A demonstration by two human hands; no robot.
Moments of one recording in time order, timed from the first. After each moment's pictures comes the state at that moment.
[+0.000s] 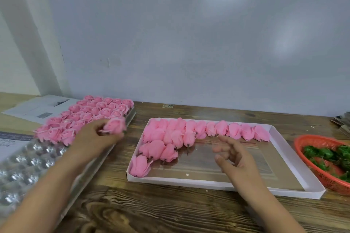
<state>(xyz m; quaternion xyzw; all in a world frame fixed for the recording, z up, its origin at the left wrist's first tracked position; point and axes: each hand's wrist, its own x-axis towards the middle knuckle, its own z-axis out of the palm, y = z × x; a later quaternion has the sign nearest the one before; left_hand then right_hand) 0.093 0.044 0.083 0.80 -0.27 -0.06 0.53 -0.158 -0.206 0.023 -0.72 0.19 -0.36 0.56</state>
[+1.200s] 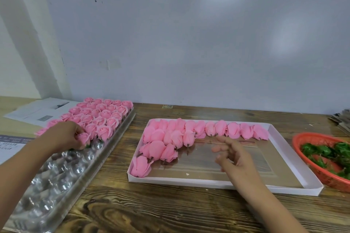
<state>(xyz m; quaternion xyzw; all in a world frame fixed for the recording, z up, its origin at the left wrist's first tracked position) 0.199 0.082 0.093 0.95 -0.30 -0.03 0.06 -0.162 -0.201 0.027 -0.72 0.20 -0.35 0.56</state>
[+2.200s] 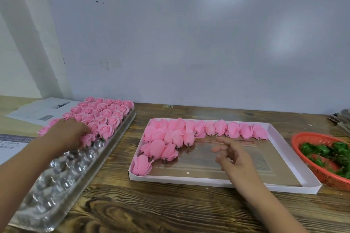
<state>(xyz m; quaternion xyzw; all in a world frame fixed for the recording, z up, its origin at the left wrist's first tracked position) 0.211 0.080 0.087 0.91 -0.35 0.09 -0.19 -0.161 -0.202 0.023 -0.73 0.20 -0.36 0.54</state>
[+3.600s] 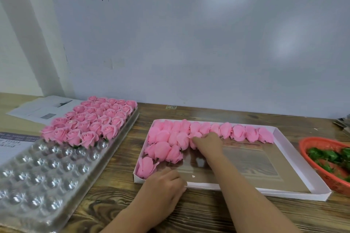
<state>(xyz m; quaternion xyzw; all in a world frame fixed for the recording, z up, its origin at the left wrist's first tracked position) -0.007 -0.011 0.003 0.71 -0.66 0.15 0.22 -0.037 -0.218 0.027 -0.74 0.43 -0.23 0.46</state>
